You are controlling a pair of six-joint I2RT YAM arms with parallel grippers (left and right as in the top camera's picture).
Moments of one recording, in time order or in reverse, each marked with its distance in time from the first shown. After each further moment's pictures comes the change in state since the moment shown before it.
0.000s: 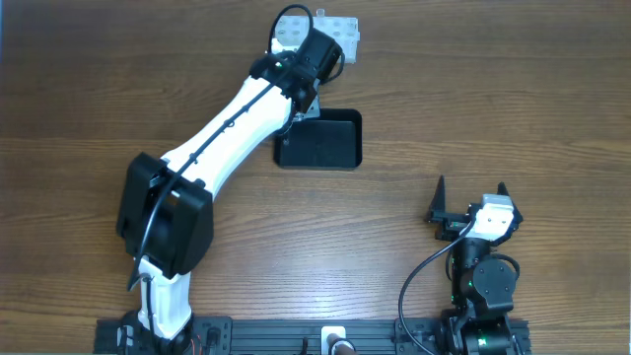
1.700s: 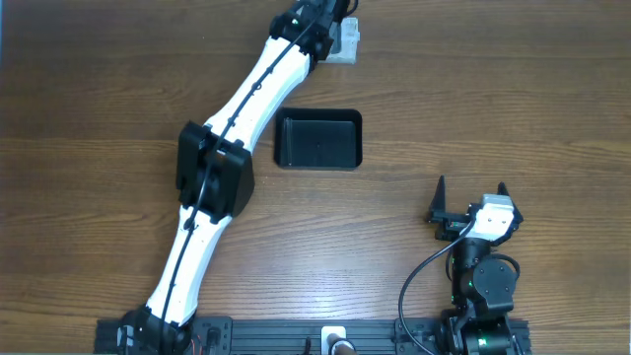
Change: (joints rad) left arm 0.063 0.467 0.684 0.132 -0.057 0.239; right arm 0.000 0.000 0.000 0.000 0.000 0.000
